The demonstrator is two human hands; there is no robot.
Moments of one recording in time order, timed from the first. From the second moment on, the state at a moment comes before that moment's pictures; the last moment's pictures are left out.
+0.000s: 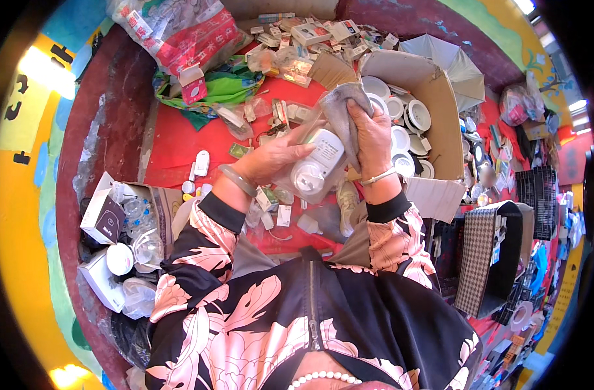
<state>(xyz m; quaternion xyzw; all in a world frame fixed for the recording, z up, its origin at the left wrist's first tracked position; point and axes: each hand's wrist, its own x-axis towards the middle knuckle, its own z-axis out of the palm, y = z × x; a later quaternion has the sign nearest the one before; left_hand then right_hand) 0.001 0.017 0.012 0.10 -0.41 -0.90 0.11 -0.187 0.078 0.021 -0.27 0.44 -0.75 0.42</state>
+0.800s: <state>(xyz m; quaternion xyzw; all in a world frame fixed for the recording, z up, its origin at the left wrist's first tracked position) 0.001 0.010 -0.011 0.12 -0.71 -0.69 0.04 -0.173 0.085 0.030 -0.79 0.56 -0.24 0.02</state>
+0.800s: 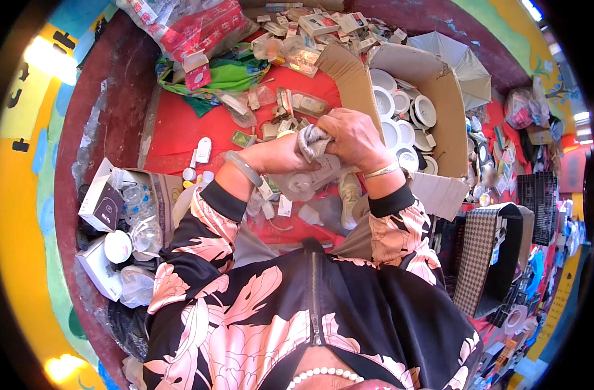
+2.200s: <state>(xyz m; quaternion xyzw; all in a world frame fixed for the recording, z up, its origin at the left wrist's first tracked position) -0.003 0.005 -0.005 0.20 -0.60 -0.72 0.28 -0.185 0.084 0.018 -0.68 0.58 -0.44 0.08</state>
